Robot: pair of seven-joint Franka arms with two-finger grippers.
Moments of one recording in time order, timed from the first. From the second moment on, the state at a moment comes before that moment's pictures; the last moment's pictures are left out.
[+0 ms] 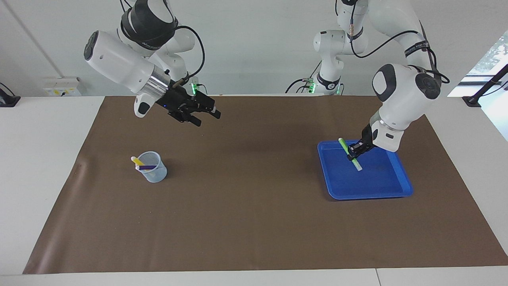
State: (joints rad) left arm -0.16 0.18 -0.03 -1.76 -0.26 1.95 -0.54; right arm 0.17 0.02 0.01 -1.82 0.81 1.92 0.24
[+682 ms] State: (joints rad) left arm -0.47 0.22 -0.04 -1.70 -0.48 2.24 -1.40; right arm 0.26 -0.04 0.01 -2.00 1.09 2.21 0.29
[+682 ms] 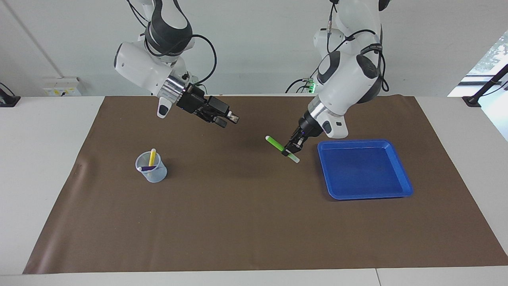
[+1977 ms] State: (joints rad) left arm -0.63 0.22 -0.04 -1.70 -0.48 2.35 -1.67; right arm 0.28 -0.02 0.00 -2.03 1.12 2.26 0.18
